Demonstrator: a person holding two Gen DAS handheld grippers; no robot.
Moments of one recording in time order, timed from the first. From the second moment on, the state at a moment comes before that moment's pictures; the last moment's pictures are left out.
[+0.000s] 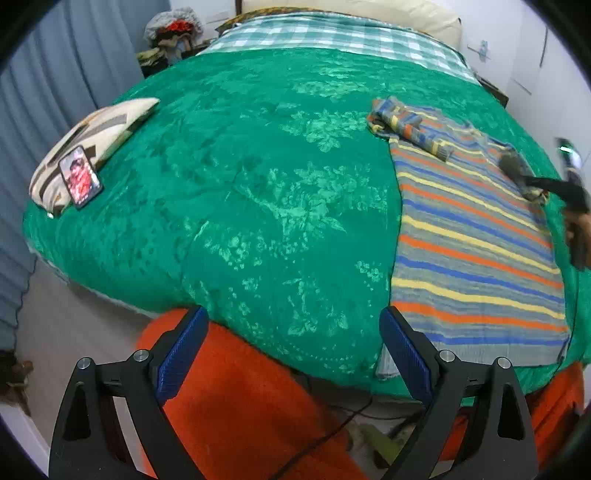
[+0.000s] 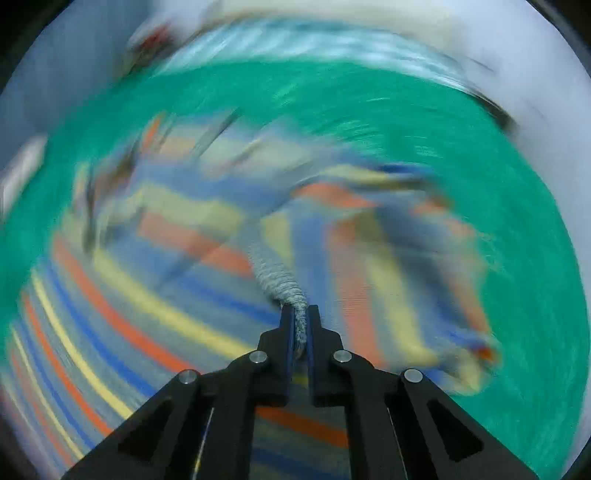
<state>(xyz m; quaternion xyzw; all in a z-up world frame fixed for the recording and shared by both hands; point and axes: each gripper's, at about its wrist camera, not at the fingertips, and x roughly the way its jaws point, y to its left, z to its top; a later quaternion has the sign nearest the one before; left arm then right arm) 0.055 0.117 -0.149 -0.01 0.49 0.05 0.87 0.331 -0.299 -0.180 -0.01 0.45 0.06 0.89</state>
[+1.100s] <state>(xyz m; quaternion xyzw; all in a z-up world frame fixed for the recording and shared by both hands) 0.062 0.072 -0.159 0.00 0.51 0.00 0.86 0.171 -0.599 -0.187 0.27 0.43 -0.23 0.83</state>
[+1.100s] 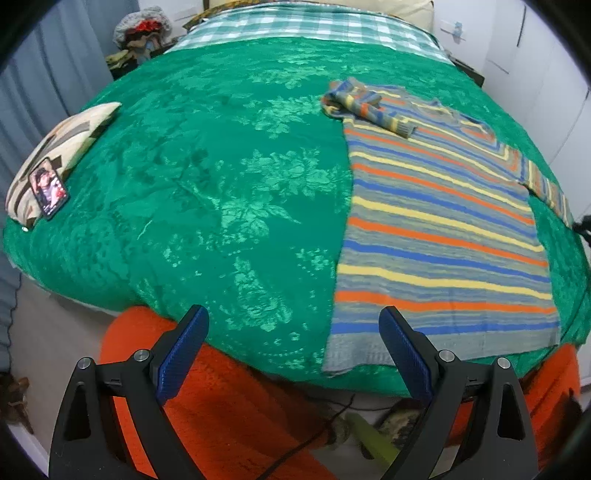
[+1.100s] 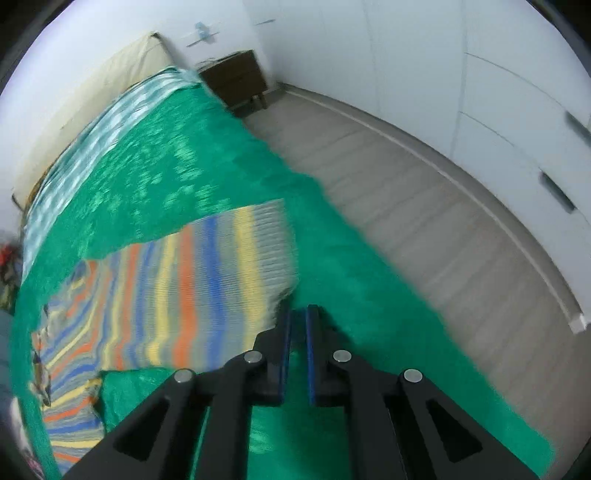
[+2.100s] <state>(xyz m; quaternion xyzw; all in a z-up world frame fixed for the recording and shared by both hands) 0.076 0.016 -0.167 0.06 0.50 -0.08 0.86 0.060 -0.301 -0.184 0.06 0.55 0.15 0.82</state>
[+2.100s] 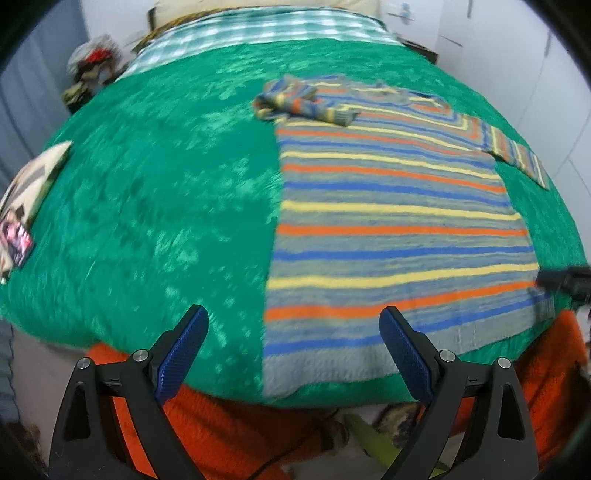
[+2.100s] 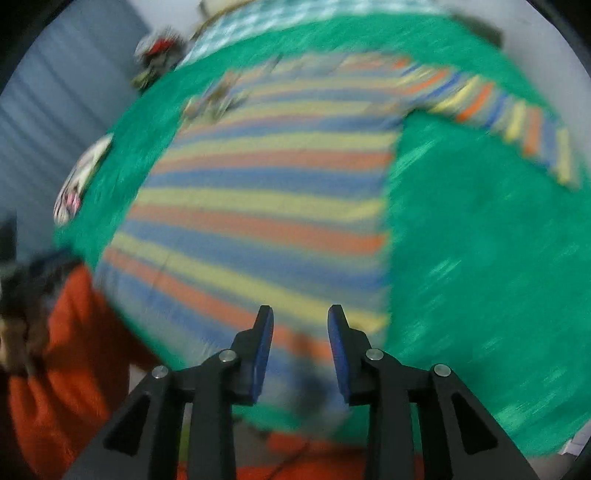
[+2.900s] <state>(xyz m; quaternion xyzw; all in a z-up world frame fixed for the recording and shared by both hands) 0.106 -0.015 -0.223 0.09 0.57 -0.09 0.81 0.030 -0.284 -0.176 0.08 0.53 0.08 0.84</state>
